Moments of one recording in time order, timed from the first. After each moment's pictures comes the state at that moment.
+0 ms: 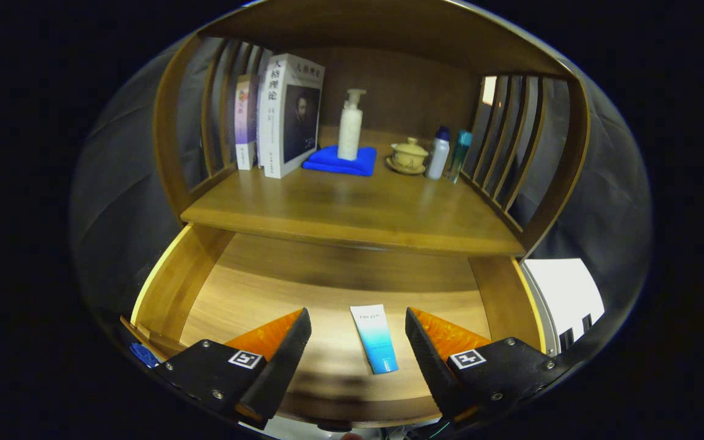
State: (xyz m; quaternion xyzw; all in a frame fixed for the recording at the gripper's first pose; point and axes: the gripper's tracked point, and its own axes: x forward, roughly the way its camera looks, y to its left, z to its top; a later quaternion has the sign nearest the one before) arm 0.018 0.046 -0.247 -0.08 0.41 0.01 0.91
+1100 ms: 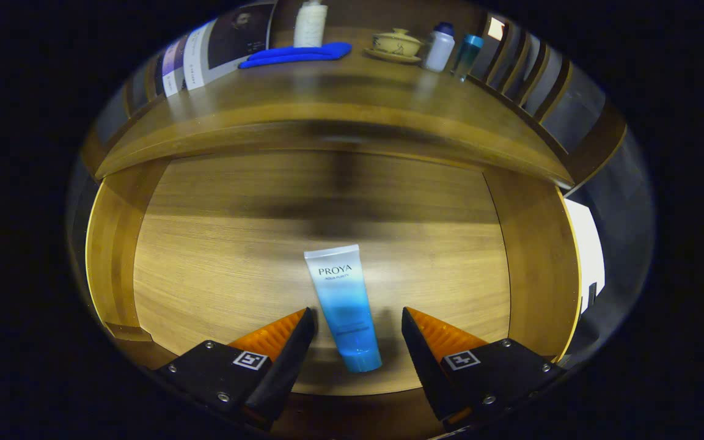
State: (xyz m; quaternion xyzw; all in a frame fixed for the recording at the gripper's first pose) arm -0.003 -0.009 -0.353 -0.08 0.61 -0.04 0.79
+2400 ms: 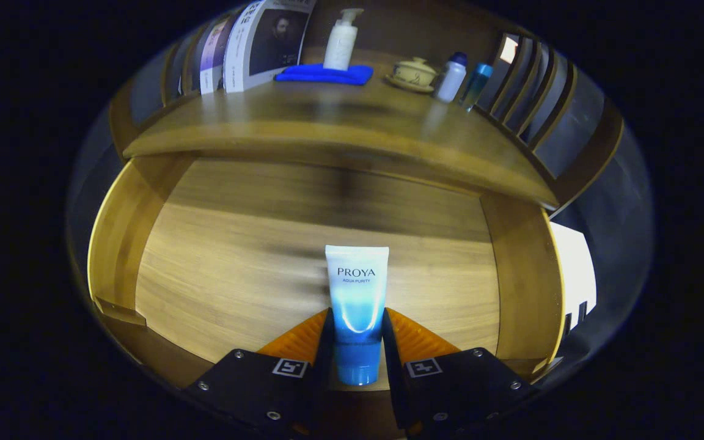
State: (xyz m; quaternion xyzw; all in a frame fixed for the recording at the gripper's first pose) arm -0.003 0.005 -0.309 -0.14 0.53 -0.01 0.84
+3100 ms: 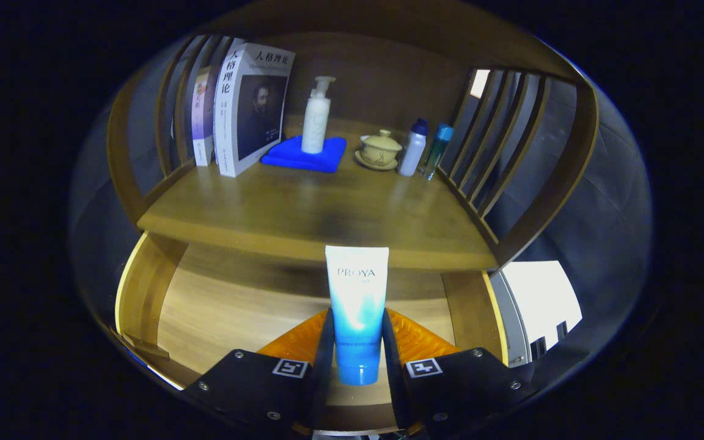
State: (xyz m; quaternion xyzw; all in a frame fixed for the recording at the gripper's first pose) arm 0.066 0.004 -0.221 -0.13 0.42 -0.03 0.90
